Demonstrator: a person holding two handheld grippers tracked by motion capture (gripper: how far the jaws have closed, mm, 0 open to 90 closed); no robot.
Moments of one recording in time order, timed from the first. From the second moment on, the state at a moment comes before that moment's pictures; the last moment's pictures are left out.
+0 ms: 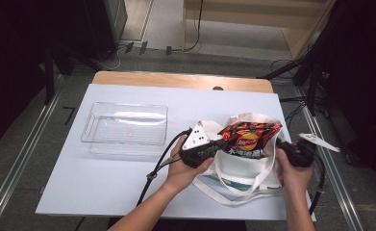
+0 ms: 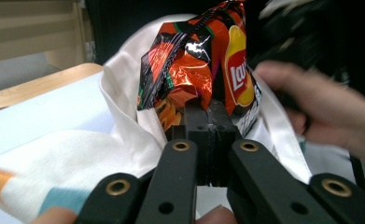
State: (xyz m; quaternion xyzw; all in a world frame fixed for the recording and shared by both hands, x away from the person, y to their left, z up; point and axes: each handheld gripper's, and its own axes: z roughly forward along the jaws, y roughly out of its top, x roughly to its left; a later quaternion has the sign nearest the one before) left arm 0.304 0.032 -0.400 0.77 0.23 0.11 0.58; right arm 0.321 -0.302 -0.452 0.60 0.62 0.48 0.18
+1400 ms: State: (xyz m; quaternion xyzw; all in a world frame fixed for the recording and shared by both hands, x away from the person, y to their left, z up) left arm 0.317 0.043 -0.469 0.76 0.42 0.14 0.47; right arm 0.309 -0.281 -0.473 0.61 0.66 0.38 0.21
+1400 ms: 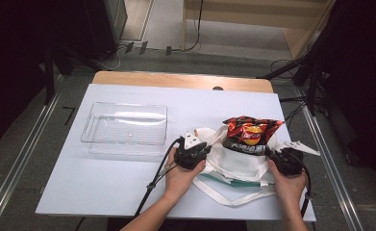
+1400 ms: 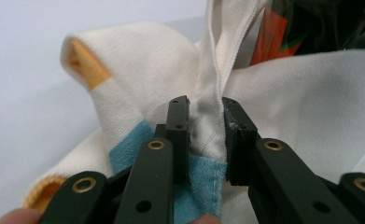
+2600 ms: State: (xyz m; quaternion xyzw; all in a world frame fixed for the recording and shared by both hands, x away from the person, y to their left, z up) left arm 0.291 0.046 -0.426 0.73 0.38 0.17 0.54; right arm 0.263 -0.240 -0.455 0.55 0.66 0.45 0.23
